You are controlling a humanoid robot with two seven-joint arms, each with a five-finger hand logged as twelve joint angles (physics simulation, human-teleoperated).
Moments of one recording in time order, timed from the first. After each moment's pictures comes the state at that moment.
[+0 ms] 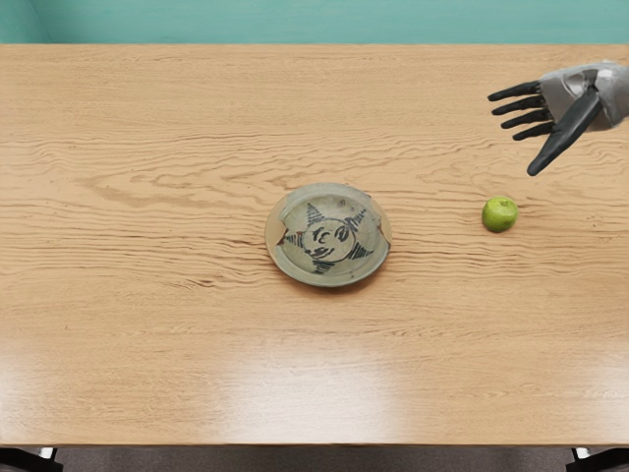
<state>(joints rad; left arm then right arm) 0.07 0.00 -0.08 -0.12 -0.07 -0.09 0.30 1.35 -0.79 0.22 0.91 -0.12 0.61 -0.58</state>
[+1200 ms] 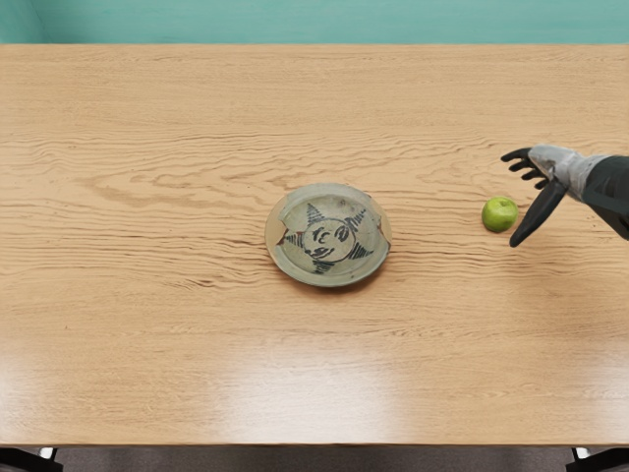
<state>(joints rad) 0.07 0.00 -0.08 -0.12 -0.07 -0.09 0.30 1.13 -0.86 0.17 1.49 -0.68 -0.16 -0.61</state>
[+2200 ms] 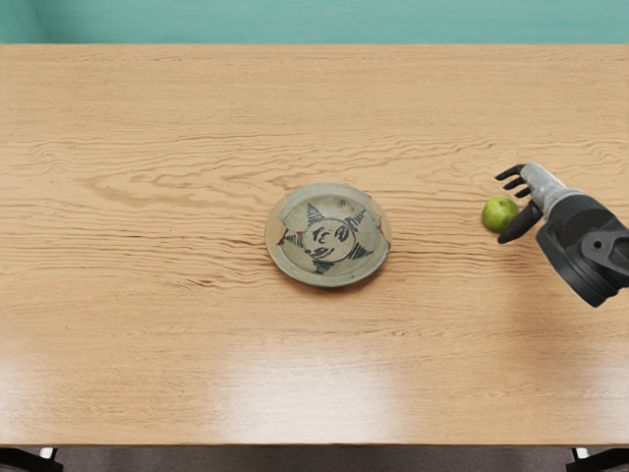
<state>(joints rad) 0.07 0.00 -0.08 -0.12 -0.07 -0.09 0.30 1.07 -0.70 0.00 1.44 -0.82 -0.54 -0.61</state>
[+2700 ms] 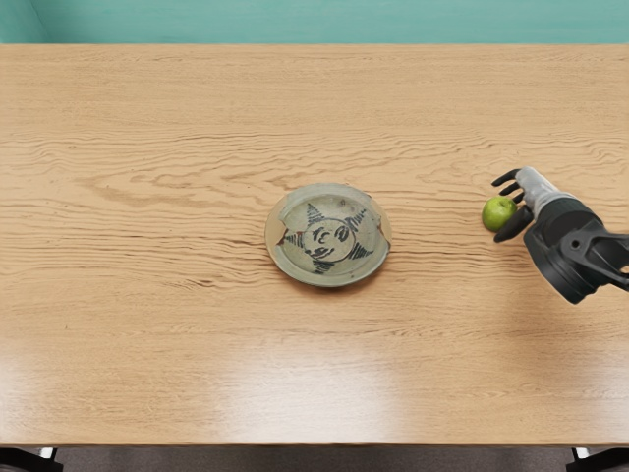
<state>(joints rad) 0.07 0.00 -0.08 -0.12 -0.07 -0.09 0.30 1.06 -0.62 0.01 1.33 -0.82 -0.55 -0.61</state>
